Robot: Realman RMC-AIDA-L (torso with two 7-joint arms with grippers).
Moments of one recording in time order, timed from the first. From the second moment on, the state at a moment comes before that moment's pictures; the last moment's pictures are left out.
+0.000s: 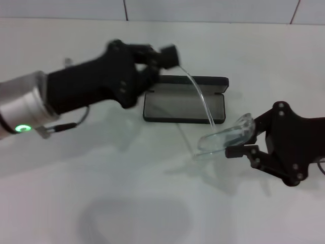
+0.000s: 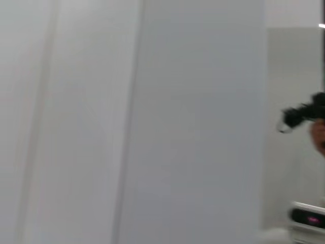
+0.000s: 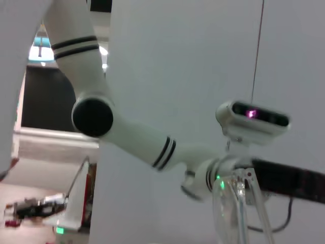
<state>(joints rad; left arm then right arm) -0.39 -2.09 1.19 0.77 1.21 1.65 -1.28 0.45 2.02 -1.12 -0.76 -1.51 -1.89 1.01</state>
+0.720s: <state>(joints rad) -0.44 -2.09 1.21 0.67 1.21 1.65 -1.25 0.44 2.03 -1.26 -0.75 -1.29 -2.04 0.96</state>
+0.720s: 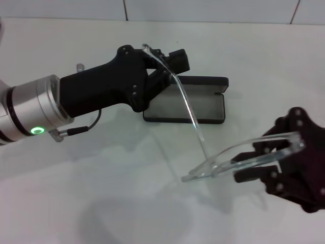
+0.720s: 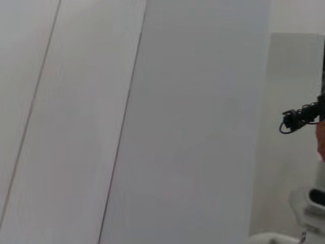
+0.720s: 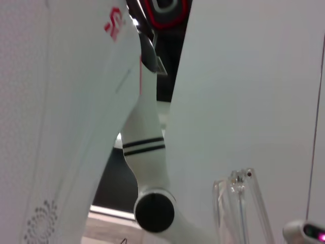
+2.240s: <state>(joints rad) -0.44 -2.09 1.37 0.69 1.13 1.77 -1.25 0.47 2.03 -1.29 -0.70 -1.29 -1.88 0.97</state>
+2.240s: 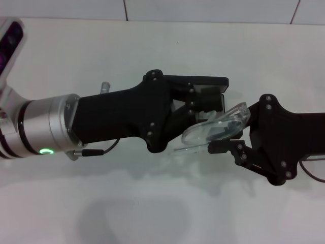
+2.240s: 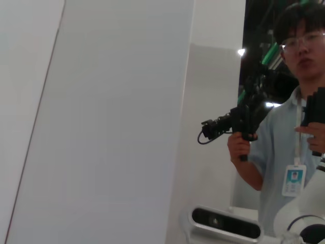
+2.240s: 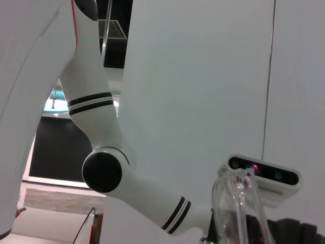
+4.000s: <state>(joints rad) -0.18 -2.09 1.02 0.73 1.58 1.76 -1.24 1.23 2.03 -1.41 -0.93 -2.50 -1.59 2.32</state>
